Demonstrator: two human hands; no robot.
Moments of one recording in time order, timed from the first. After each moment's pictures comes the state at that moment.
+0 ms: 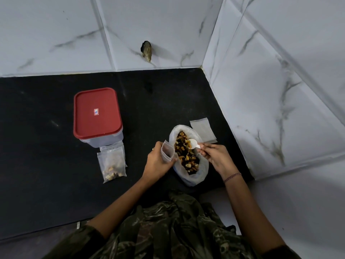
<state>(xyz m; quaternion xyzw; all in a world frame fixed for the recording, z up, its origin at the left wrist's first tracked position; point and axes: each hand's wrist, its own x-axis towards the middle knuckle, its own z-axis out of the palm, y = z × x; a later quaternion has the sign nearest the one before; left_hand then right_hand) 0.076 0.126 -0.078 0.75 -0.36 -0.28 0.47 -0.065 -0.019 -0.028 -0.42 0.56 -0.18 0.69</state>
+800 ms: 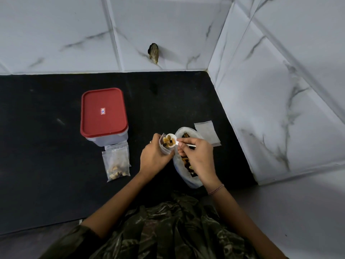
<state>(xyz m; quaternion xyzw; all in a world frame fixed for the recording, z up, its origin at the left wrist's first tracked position) 0.094 0.125 -0.050 0.82 -0.36 -0.17 0.41 -0.023 0.051 0.026 -0.73 0.44 -0.20 0.48</state>
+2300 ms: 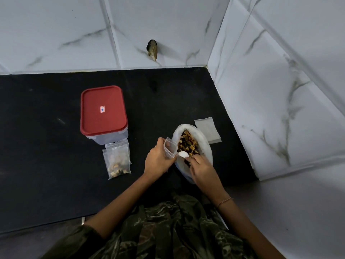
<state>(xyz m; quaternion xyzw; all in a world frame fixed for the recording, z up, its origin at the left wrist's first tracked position) 0.080 0.129 -0.059 0.81 -0.37 -0.24 0.38 -0.081 0.050 -0.052 -0.96 0.21 -0.14 0.10</state>
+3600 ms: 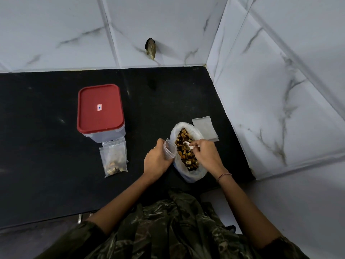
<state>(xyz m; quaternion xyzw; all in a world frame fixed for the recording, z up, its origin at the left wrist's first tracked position) 0.071 0.124 -0.068 0.84 -0.38 -0.23 0.32 -0.052 -0.004 -0.033 -0.85 0.43 -0.03 0.30</state>
